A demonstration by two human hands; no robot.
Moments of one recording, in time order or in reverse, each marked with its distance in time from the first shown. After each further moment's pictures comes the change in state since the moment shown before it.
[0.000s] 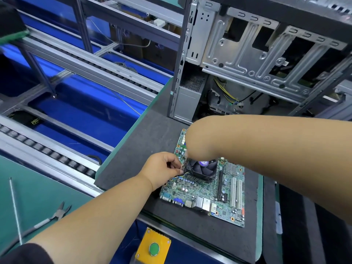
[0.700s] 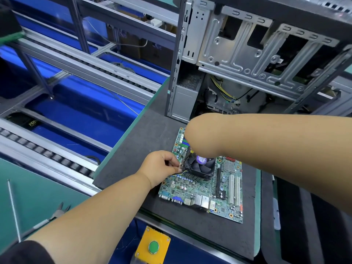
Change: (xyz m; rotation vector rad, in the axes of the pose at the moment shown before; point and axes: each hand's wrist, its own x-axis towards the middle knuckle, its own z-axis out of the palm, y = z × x) left_hand 0.002 0.001 0.000 -0.008 -0.006 -0.004; right_hand -0.009 0.007 0.012 0.007 0.102 0.024
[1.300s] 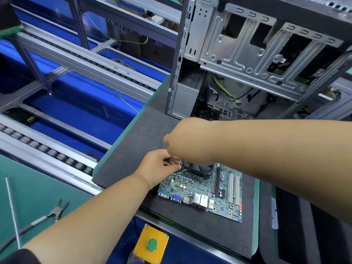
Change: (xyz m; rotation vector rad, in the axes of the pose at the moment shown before) left_hand -0.011 0.005 0.001 -0.073 0.048 0.023; right_hand 0.005 -0.020 -0.012 -0.191 0.120 -0.218
